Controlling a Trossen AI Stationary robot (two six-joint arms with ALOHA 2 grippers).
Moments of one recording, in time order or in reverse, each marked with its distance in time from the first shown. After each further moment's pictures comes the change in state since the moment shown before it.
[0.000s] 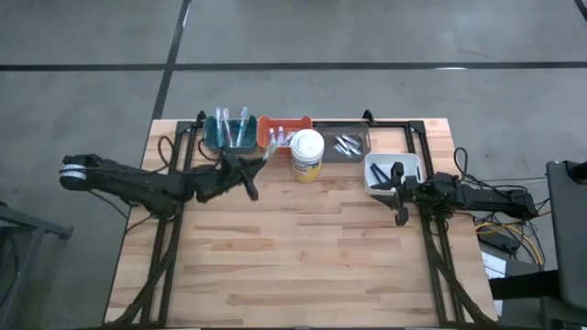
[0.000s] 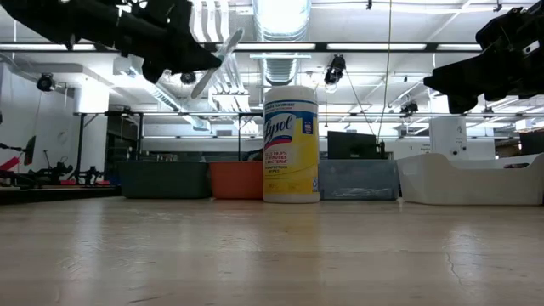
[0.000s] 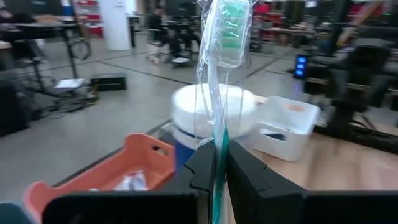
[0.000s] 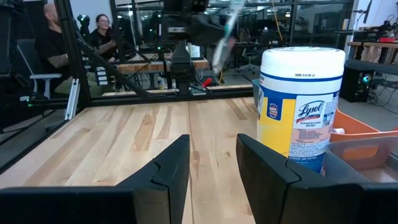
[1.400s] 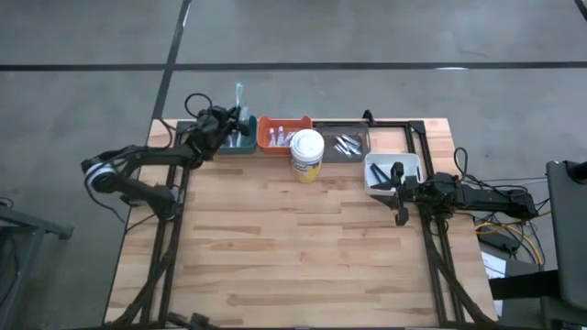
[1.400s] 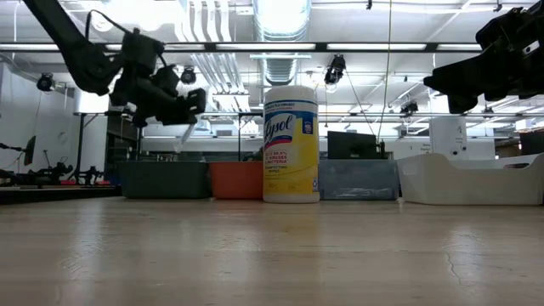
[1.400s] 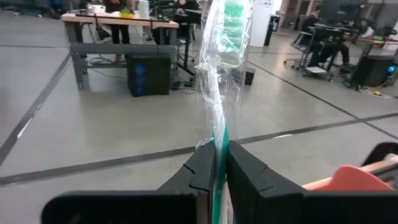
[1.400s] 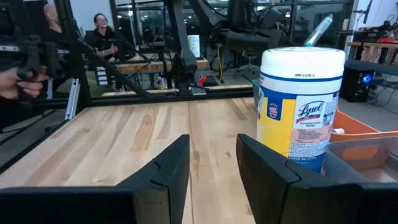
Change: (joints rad) left arm 0.759 0.277 0.000 0.253 0.165 -0.072; right arm 0.000 0.000 0.000 0.000 0.000 -0.001
